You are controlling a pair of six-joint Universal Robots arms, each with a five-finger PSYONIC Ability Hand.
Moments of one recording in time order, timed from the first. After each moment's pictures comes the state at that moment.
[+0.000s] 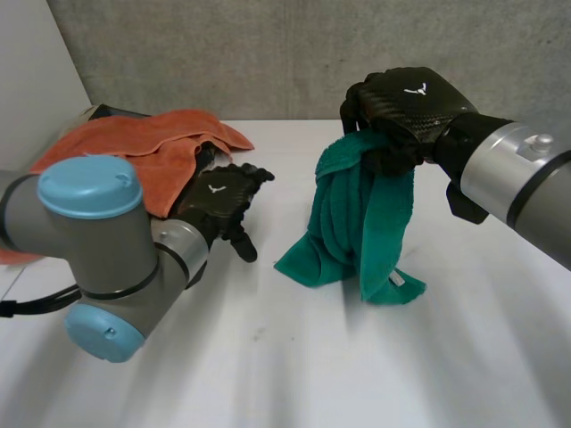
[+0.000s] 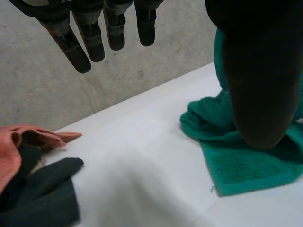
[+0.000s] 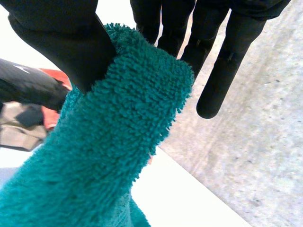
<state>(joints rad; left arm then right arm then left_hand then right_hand) 4.17 -2.04 -1.45 3.30 -1.50 3.20 1.99 -1.41 1.31 0.14 1.16 2.97 0.20 0.20 0.21 0.20 0.04 1.08 1.17 1.19 1.19 0.96</state>
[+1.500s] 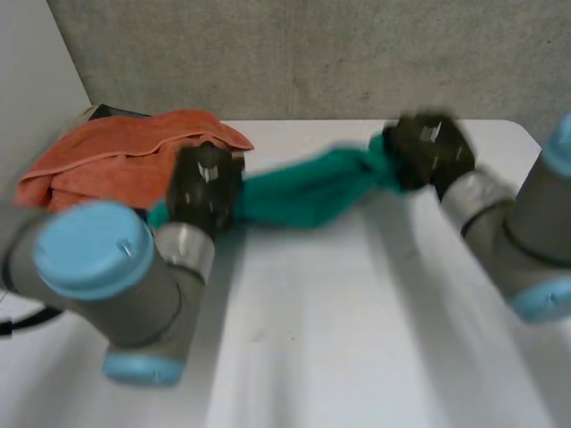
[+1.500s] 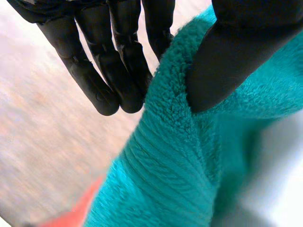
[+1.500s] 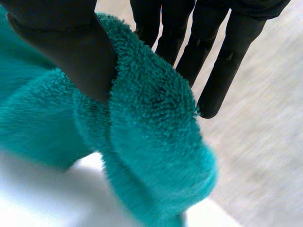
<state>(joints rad) 4.06 -1.98 -1.60 3.65 -1.80 3.57 1.95 -1.21 1.46 -0.25 1.39 2.86 1.15 1.20 1.19 1.20 0.97 1.08 1.17 1.19 1.19 0.96</state>
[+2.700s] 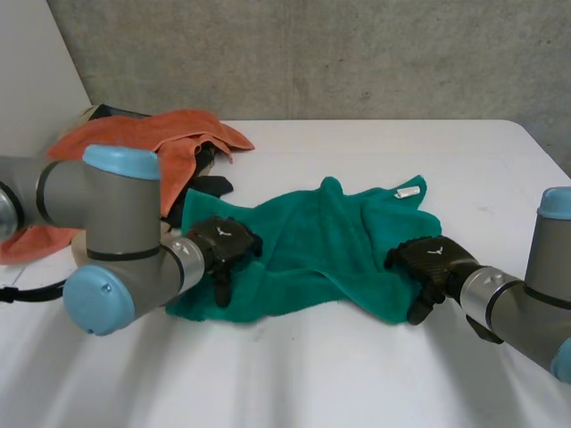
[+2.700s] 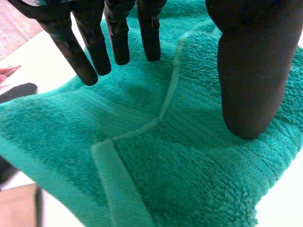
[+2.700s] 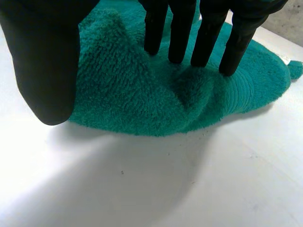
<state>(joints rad) 4.23 -2.25 -1.22 2.86 -1.41 3.60 1.81 -1.11 1.67 0.02 1.26 2.74 0.36 0.35 0.35 0.35 0.17 0.45 0.42 0.44 0.44 0.28</state>
